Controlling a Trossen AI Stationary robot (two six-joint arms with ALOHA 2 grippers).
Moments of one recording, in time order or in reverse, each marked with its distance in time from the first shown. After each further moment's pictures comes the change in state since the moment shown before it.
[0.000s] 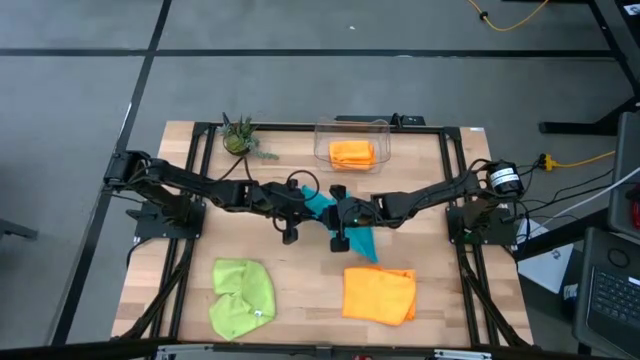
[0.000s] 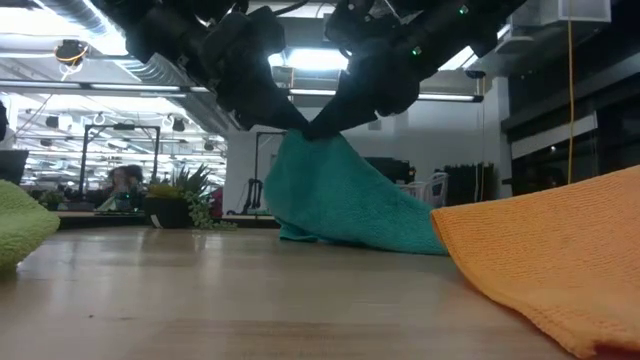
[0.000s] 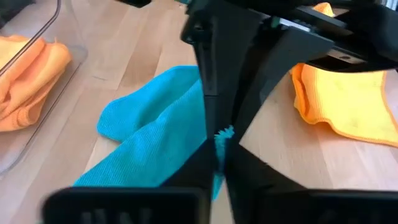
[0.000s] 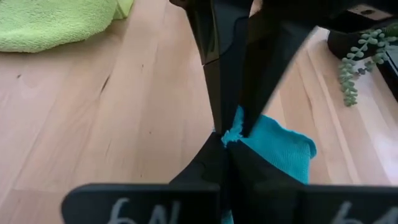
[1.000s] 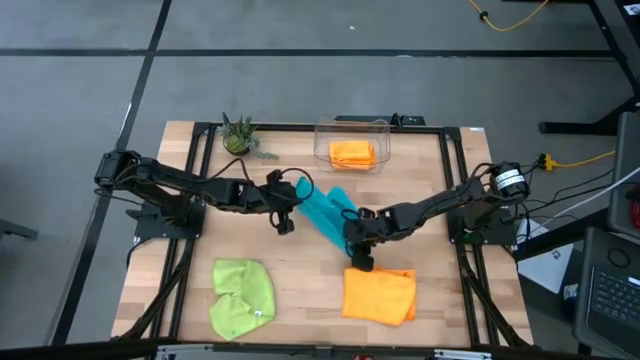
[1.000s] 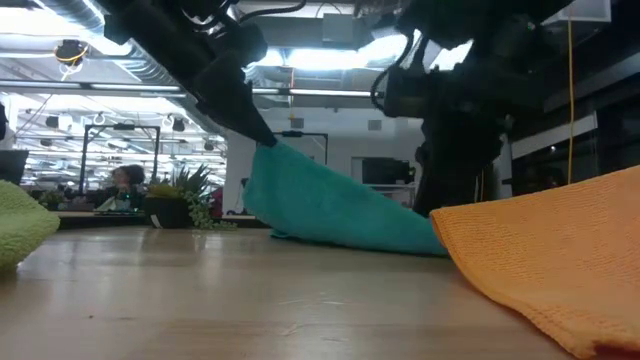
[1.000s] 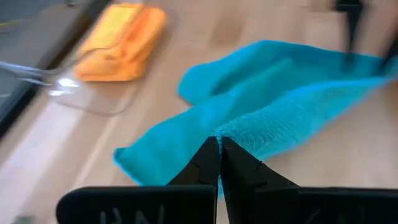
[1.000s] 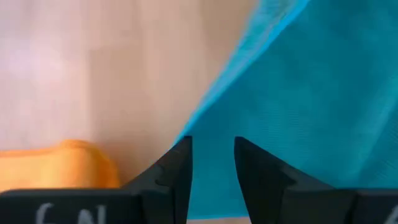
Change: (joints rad) left arm -0.013 -0.082 0.000 -0.241 -0.316 -0.035; right arm 0.094 -0.033 -0.121 -0.321 -0.174 0.521
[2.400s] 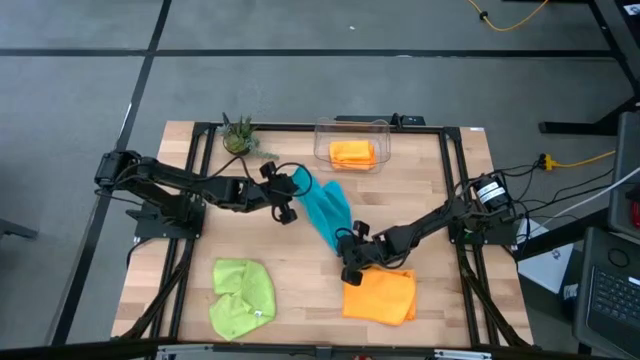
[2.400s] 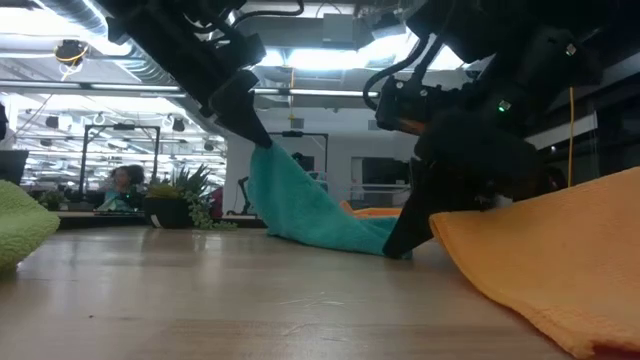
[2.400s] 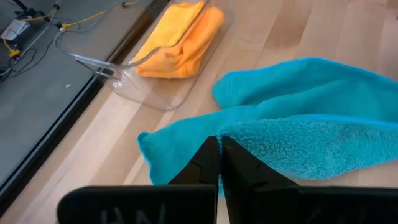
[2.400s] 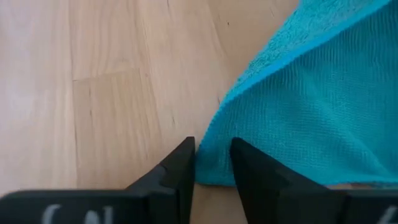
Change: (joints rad) left arm 0.023 0.001 0.000 -0.019 -0.166 -0.007; right arm 0.132 0.178 0.005 0.207 0.293 0.105
